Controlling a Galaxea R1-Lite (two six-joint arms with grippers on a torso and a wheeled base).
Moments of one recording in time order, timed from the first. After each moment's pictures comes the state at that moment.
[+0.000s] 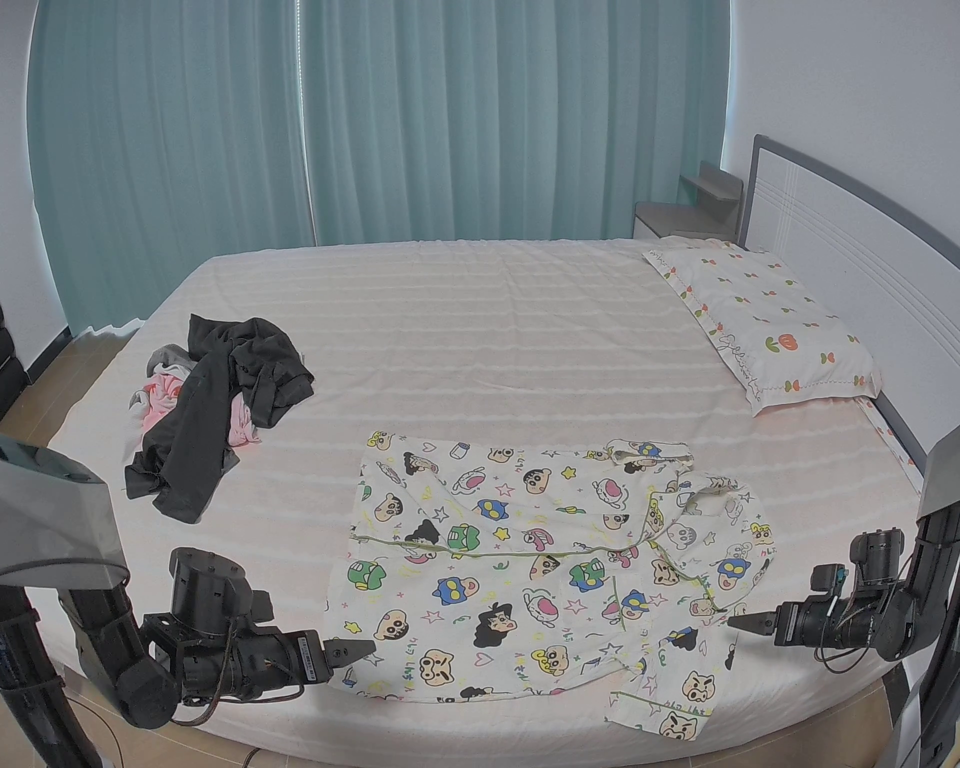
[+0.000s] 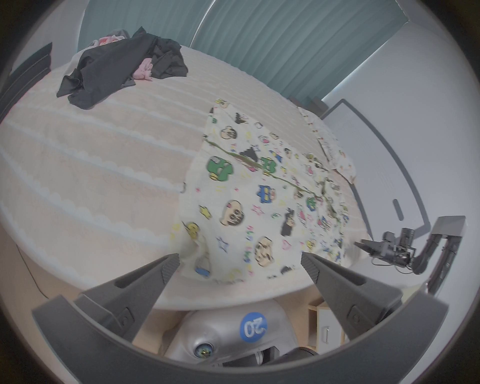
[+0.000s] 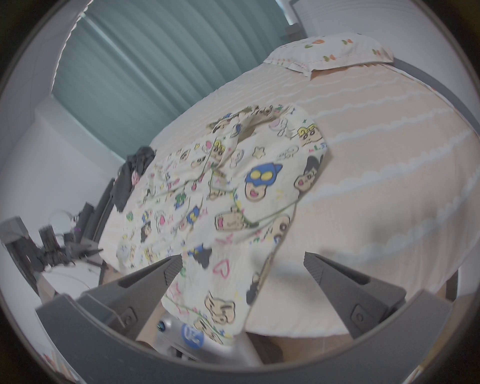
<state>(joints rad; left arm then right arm) -0.38 2.00 -0.12 -1.11 -0.21 -0.58 -0.13 2.24 -0.09 -1.28 0.47 0.10</state>
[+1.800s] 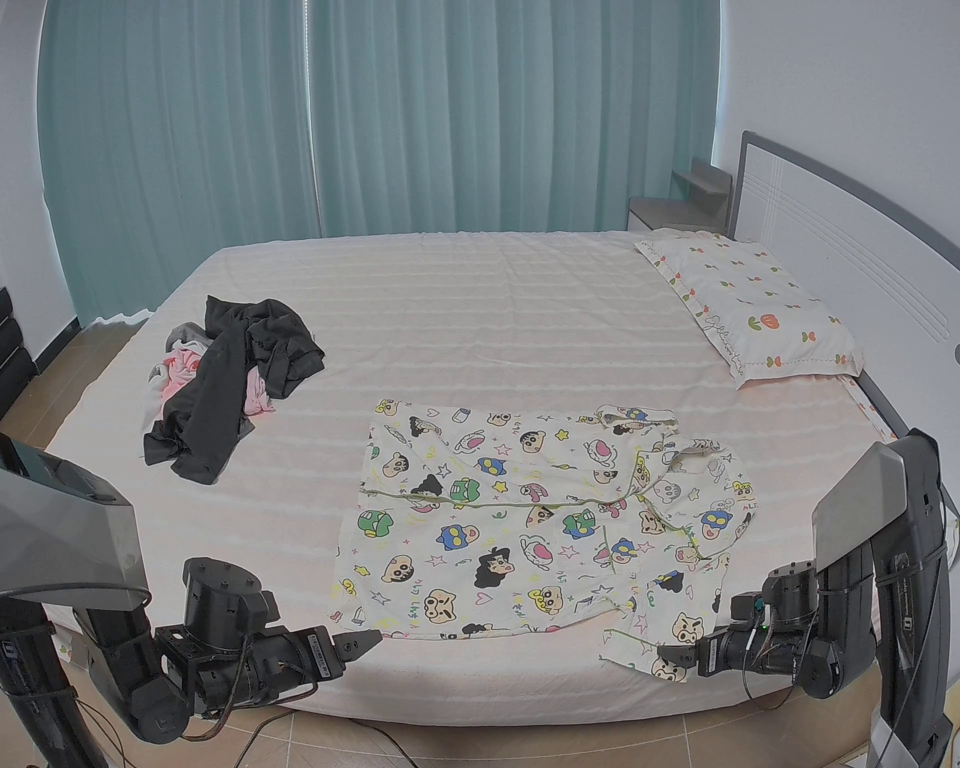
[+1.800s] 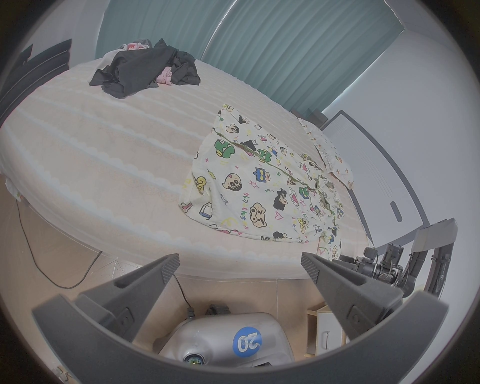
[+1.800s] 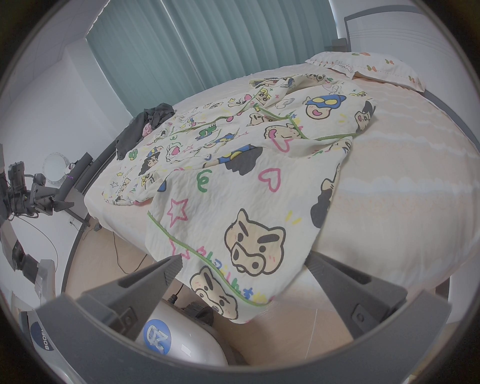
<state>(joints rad) -0.43 2.06 -0.11 -1.24 -0.06 -0.67 0.16 2.56 -0.19 -1.56 0.24 0.11</state>
